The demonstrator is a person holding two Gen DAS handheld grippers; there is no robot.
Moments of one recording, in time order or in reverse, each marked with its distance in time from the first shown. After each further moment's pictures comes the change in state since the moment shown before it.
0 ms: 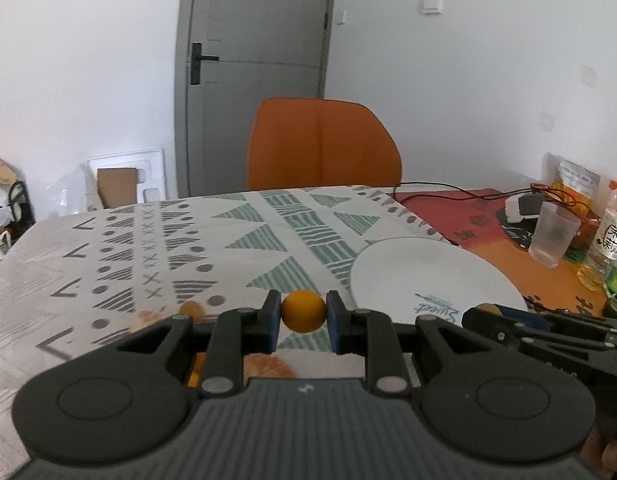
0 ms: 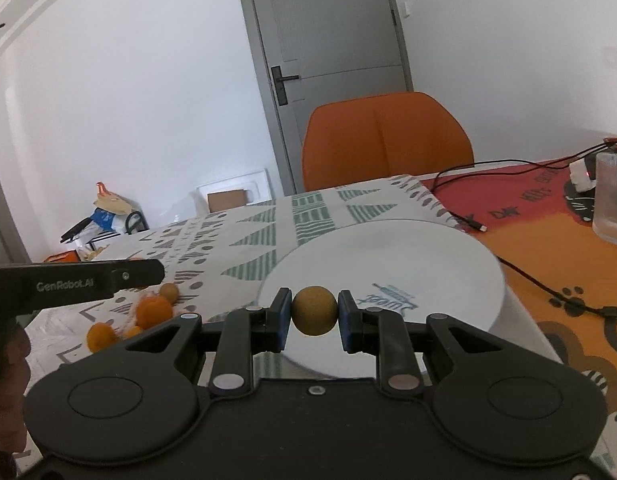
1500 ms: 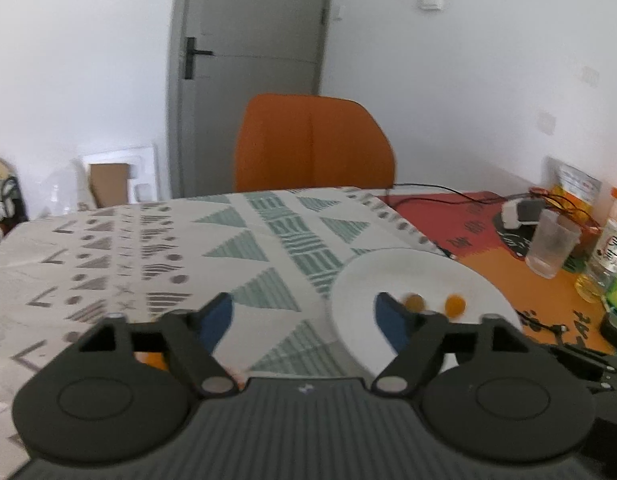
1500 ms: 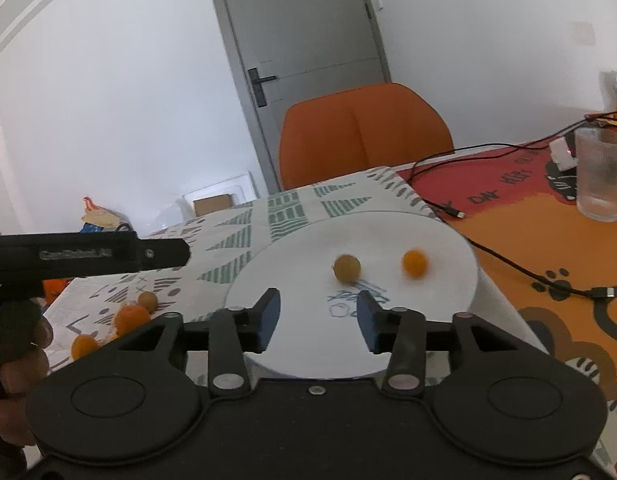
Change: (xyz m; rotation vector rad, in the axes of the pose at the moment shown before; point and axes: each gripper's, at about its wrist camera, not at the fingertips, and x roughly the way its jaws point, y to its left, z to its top) left arm 0.016 -0.011 0.014 -0.023 0.004 0.010; right arm 0.001 -0.014 -0.003 0.053 0.005 -0.003
